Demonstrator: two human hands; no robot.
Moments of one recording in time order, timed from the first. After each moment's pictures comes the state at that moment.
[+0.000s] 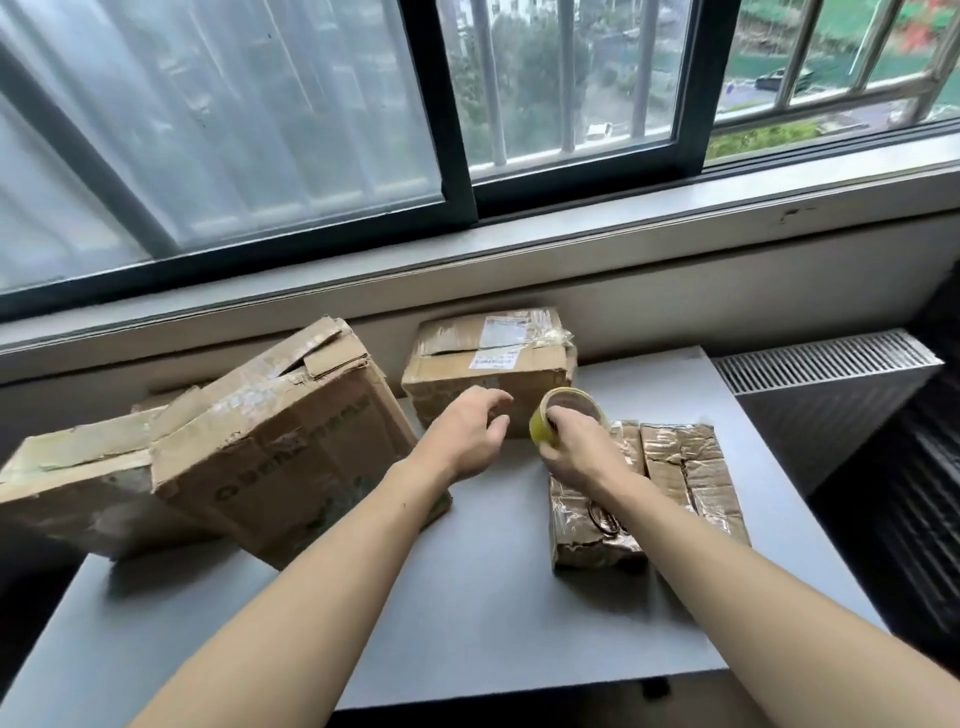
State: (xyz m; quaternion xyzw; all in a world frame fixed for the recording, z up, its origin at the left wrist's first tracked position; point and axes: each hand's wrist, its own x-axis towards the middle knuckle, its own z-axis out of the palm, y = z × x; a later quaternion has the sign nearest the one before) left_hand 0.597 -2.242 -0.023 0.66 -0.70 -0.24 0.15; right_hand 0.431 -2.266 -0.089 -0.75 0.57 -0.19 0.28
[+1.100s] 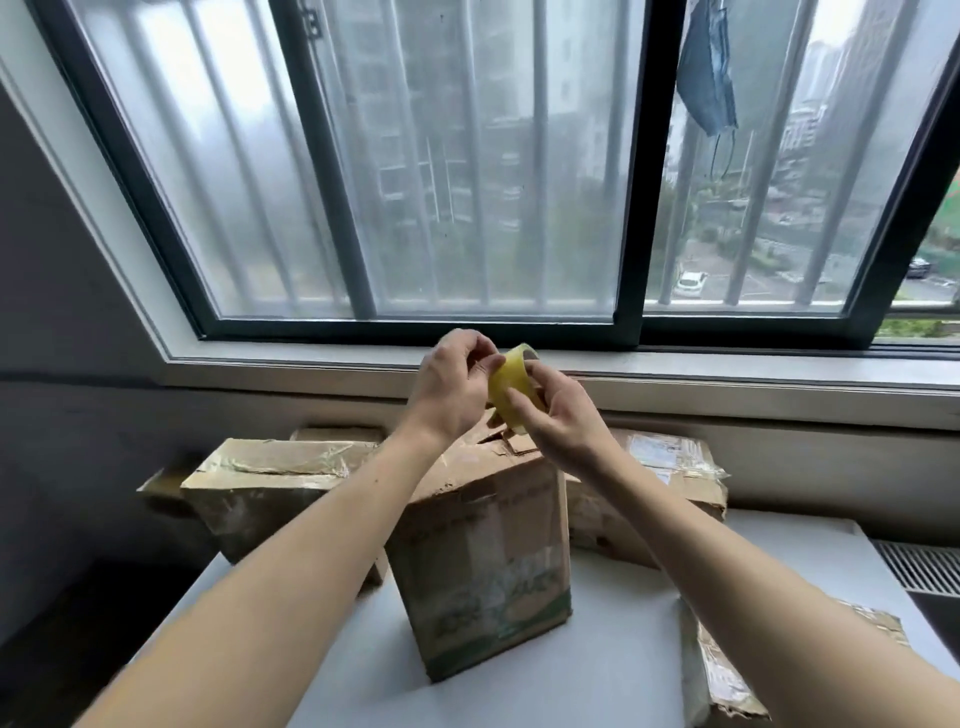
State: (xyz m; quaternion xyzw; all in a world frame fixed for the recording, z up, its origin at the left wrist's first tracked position) left_hand 0.781 -2.205 0.136 0.64 -0.60 -0.04 0.48; right_hand 0.635 -2.241 0.105 -0.77 0.28 -0.41 0.40
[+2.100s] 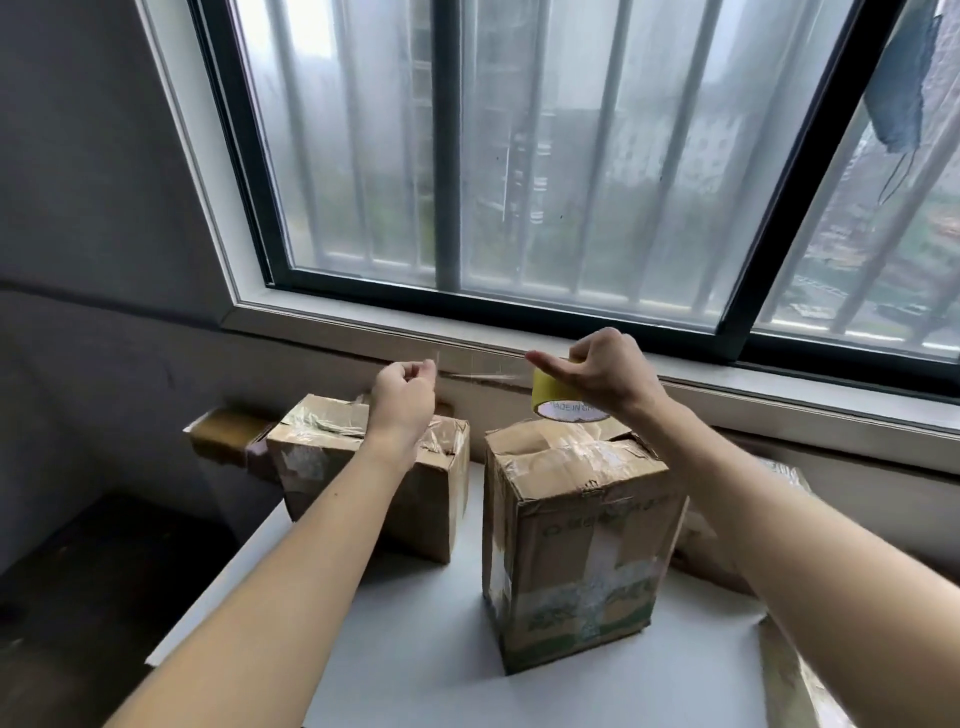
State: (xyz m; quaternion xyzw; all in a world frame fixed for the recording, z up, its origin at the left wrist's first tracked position) left_hand 0.962 -2.132 0.087 0.69 -0.27 -0.23 0.63; right_hand 0.774 -2.248 0.133 -0.86 0.40 -0.28 0.15
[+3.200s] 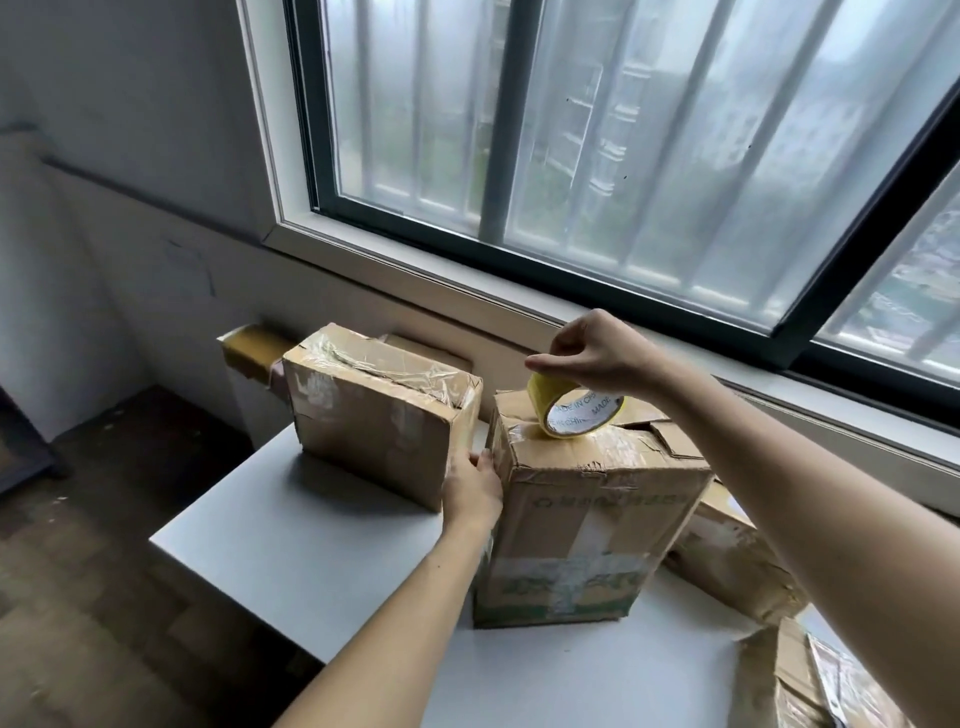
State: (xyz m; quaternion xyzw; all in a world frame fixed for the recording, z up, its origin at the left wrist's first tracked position) left_hand 0.863 -2.143 -0.050 0.80 -0.16 -0.26 0.52; right_hand 0.785 -2.267 0.126 -0.93 0.24 -0.10 0.25
